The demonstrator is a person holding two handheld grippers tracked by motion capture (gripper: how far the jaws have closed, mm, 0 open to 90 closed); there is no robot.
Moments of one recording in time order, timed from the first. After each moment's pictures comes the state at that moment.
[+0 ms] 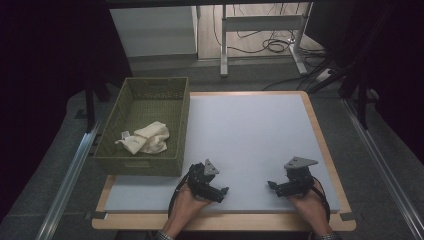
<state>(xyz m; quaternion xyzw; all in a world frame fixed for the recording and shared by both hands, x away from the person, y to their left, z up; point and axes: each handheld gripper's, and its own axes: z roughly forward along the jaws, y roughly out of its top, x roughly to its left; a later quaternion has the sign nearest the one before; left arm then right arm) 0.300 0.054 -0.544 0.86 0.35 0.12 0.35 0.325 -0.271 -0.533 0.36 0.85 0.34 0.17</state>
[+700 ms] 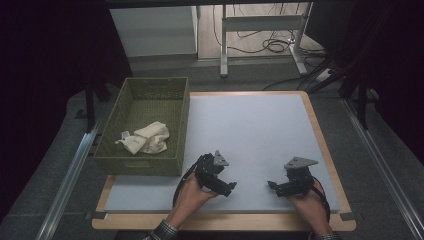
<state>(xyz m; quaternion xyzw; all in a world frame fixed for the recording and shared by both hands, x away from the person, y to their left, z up) 0.315 0.032 -0.502 0.88 0.32 0.10 0.34 0.325 -0.271 -0.533 0.36 0.85 0.34 0.17</state>
